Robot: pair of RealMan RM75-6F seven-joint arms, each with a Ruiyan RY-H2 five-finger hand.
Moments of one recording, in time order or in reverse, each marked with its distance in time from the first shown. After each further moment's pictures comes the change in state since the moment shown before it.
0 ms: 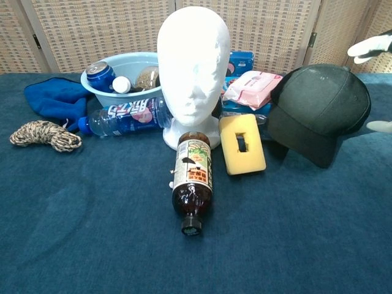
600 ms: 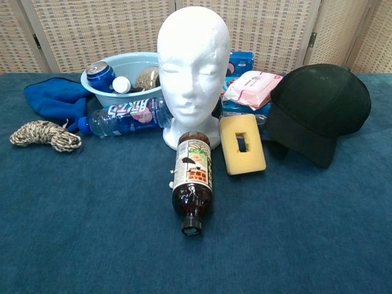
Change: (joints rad) left arm 0.004 -0.011 -0.004 0.001 0.005 0.018 0.018; right arm -0.114 0.411 -0.054 -0.358 0.129 -0.116 0.015
